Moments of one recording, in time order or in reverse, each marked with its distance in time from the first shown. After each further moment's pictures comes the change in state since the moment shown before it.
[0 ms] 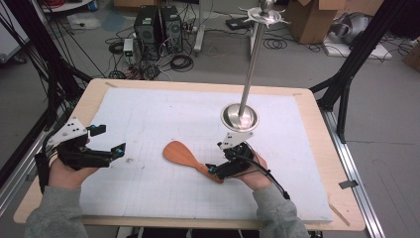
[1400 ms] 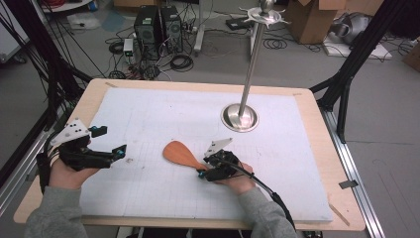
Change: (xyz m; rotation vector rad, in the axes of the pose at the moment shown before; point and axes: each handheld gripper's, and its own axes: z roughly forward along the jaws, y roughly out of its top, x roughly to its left) left arm 0.000 -0.002 0.002 0.027 -0.003 0.008; right arm 0.012 -0.012 0.051 0.129 0.059 0.040
